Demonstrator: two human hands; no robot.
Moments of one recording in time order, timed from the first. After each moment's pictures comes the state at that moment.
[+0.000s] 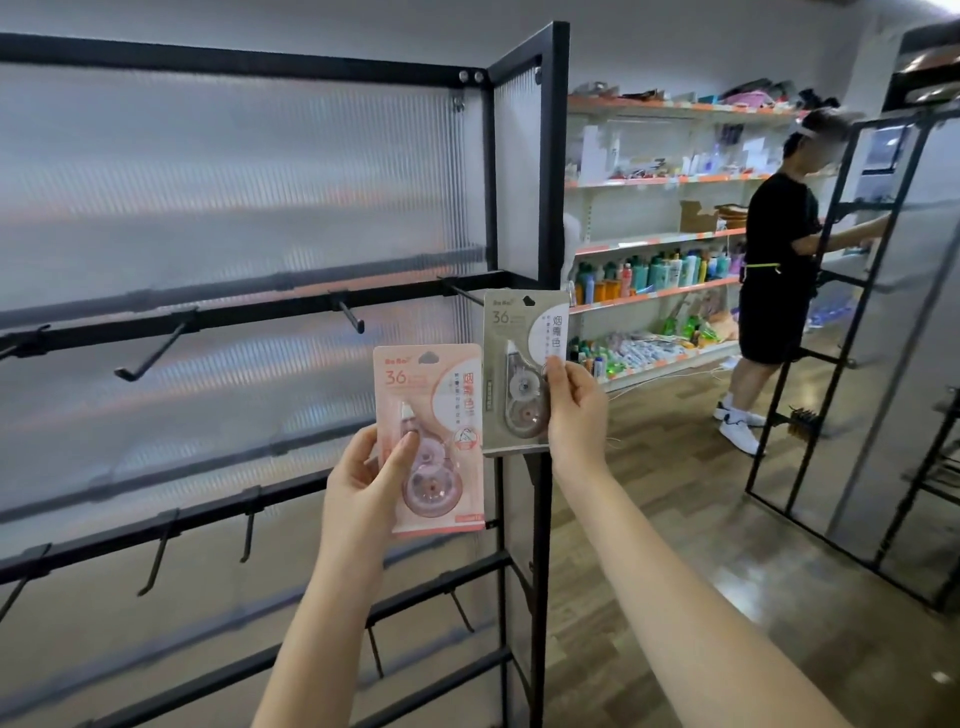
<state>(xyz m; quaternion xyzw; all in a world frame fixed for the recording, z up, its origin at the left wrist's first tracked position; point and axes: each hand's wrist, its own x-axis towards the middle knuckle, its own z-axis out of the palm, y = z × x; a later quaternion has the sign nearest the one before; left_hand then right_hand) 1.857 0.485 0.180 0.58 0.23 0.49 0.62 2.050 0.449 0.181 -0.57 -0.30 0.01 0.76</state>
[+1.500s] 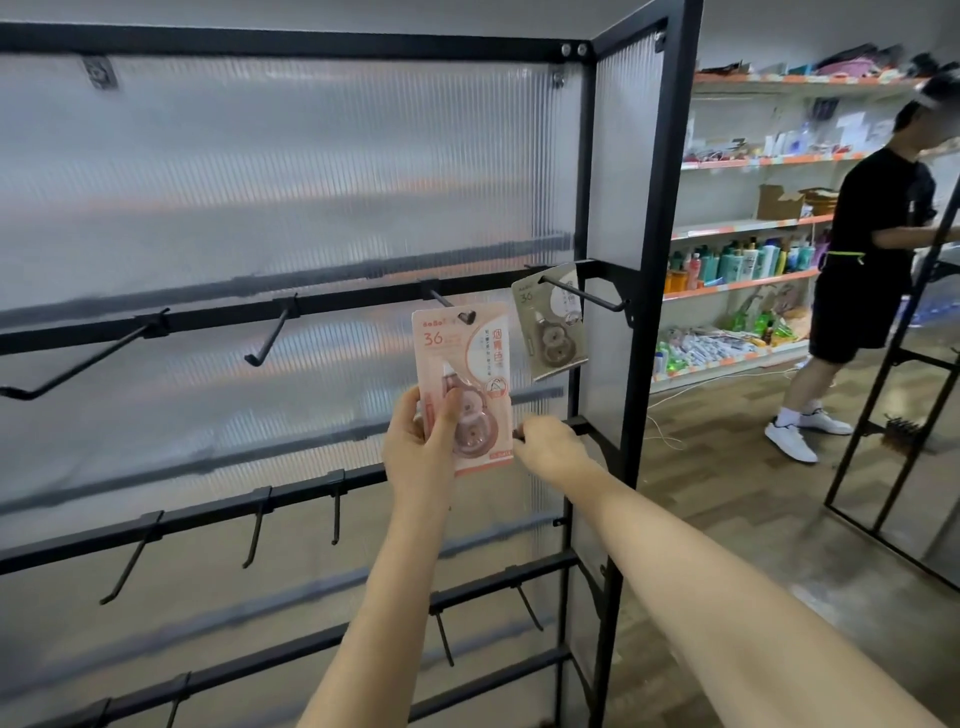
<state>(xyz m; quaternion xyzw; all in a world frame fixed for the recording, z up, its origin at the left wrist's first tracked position) 1.859 0.551 0.176 0.58 0.27 0.58 0.51 2.025 0.558 0.139 -0.84 -0.51 0.06 0.18</state>
